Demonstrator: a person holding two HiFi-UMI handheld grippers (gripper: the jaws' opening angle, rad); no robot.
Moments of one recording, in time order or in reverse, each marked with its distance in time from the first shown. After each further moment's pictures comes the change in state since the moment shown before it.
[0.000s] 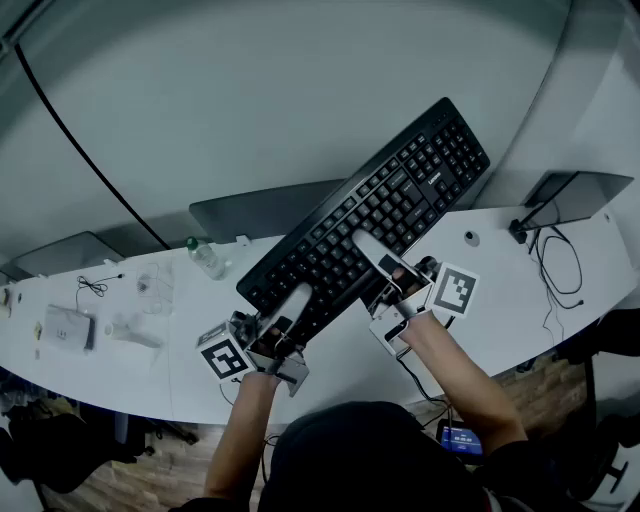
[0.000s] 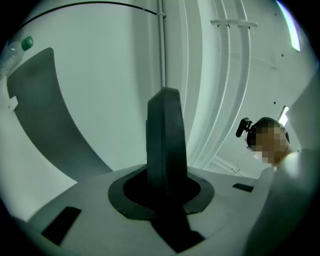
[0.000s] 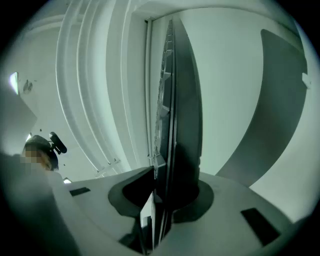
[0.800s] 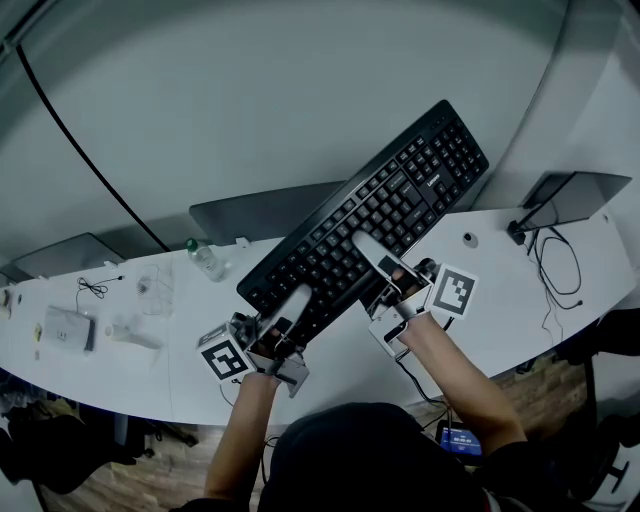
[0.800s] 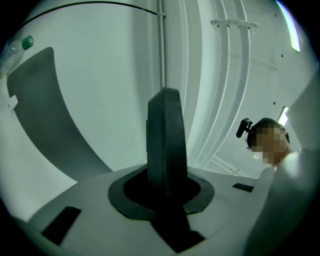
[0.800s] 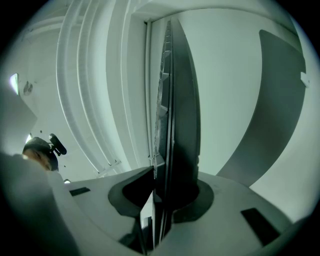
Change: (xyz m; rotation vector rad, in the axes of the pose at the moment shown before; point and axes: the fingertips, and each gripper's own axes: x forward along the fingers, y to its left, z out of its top) left arm 0.001 -0.005 0.003 -0.003 -0.010 -0.010; right arm -0.001 0.001 0.000 0.015 -0.012 -0.003
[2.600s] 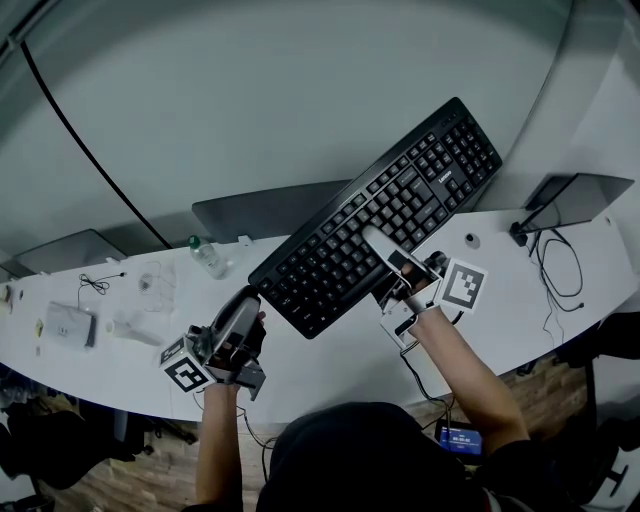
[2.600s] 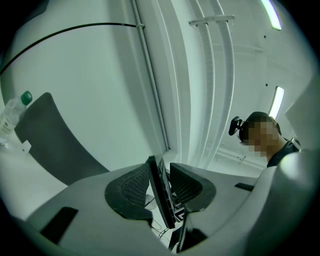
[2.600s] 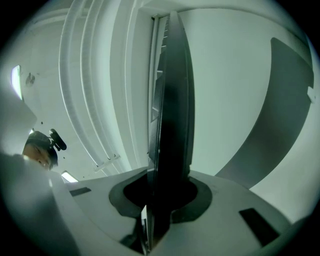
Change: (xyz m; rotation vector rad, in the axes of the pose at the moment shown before) left arm -0.089 0.003 0.044 0.179 -0.030 0.069; right arm 0.001 0.000 -0.002 -0.079 0.047 -0.009
